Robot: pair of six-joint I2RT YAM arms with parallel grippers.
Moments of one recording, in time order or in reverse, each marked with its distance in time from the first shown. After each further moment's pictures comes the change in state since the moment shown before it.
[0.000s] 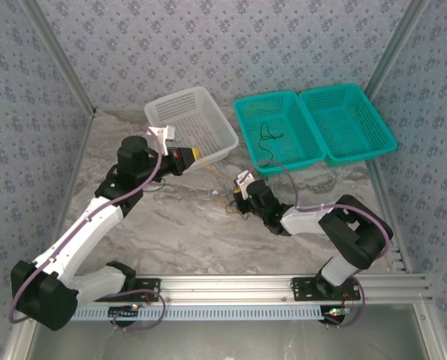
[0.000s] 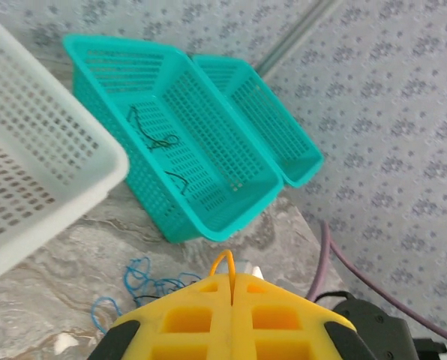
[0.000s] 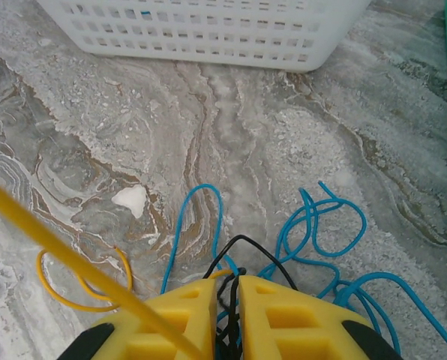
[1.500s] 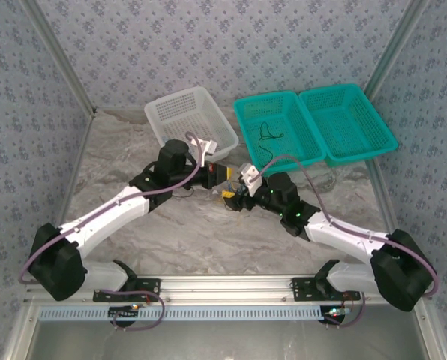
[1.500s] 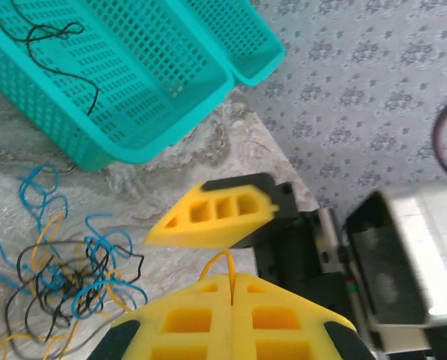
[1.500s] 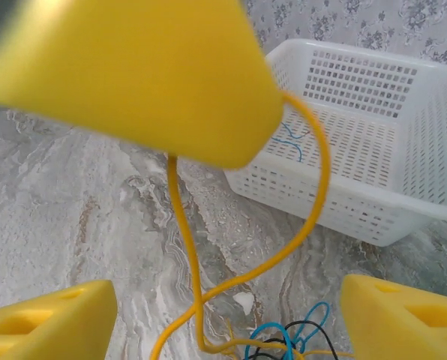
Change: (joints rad) left arm -0.240 0.222 0.053 0.037 0.070 0.019; right arm -0.032 -0.381 0.002 -0.089 -0.348 -0.191
